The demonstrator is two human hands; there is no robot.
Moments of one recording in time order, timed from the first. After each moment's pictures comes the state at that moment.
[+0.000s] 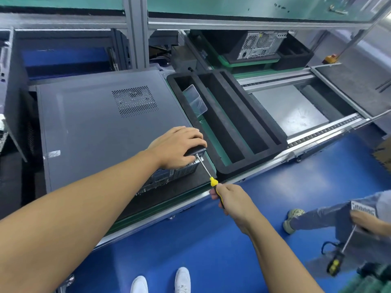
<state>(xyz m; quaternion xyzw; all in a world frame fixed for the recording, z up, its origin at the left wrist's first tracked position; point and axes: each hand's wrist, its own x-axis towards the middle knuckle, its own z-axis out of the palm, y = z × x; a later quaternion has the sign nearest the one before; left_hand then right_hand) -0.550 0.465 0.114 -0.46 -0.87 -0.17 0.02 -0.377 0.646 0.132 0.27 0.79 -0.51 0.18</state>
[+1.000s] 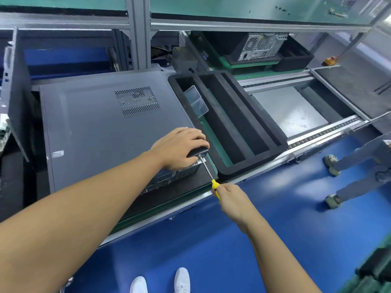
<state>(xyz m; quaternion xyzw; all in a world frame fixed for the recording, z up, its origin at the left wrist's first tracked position) -0.549 0.465 0.114 -0.47 -0.87 -0.16 0.03 -0.381 0.638 0.137 0.24 0.85 -0.44 0.19</state>
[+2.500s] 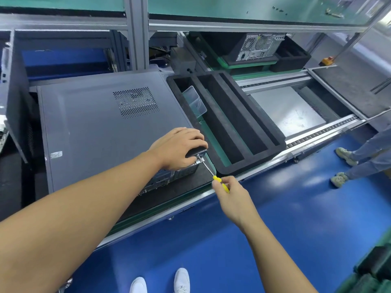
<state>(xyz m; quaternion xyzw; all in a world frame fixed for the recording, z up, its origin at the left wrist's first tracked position) -0.550 0.465 0.114 -0.46 -0.87 -0.17 0.03 -0.376 0.636 0.143 0.25 0.87 -0.41 0.12</state>
